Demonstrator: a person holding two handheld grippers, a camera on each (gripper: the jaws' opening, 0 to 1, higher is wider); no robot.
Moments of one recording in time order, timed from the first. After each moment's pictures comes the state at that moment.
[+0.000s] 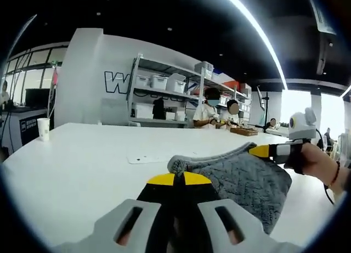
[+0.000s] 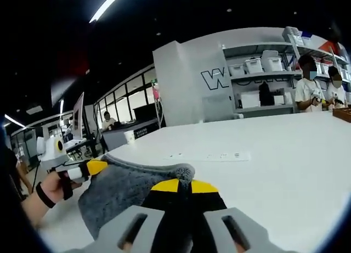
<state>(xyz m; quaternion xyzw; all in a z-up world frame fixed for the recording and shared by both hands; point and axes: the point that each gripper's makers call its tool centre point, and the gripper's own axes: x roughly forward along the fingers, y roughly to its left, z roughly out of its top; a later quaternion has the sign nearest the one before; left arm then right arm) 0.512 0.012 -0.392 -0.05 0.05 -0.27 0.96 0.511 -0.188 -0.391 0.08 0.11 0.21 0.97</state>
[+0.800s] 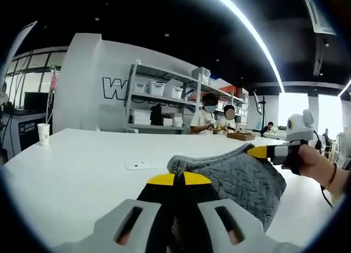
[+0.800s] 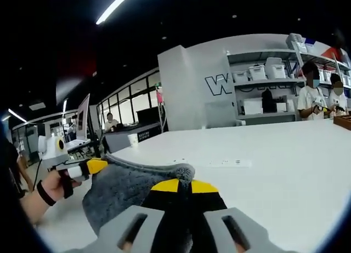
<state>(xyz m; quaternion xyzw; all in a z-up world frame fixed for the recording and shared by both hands) 0.498 0.014 -0.375 -0.06 0.03 -0.29 0.96 0.494 -0.186 -0.374 0.07 0.08 0.22 0.97</state>
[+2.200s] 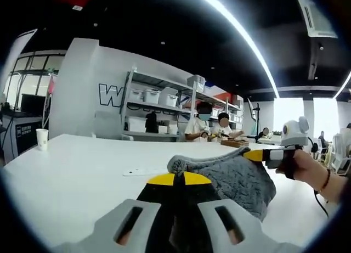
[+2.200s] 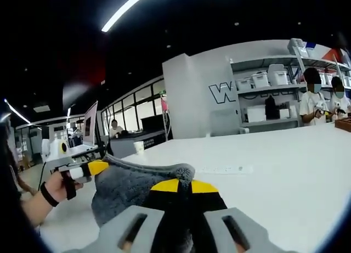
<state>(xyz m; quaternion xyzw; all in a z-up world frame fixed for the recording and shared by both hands) 0.464 0.009 -0.358 -0.07 0.00 -0.31 0.95 0.471 -0.187 -0.359 0.08 0.05 0.23 0.97</state>
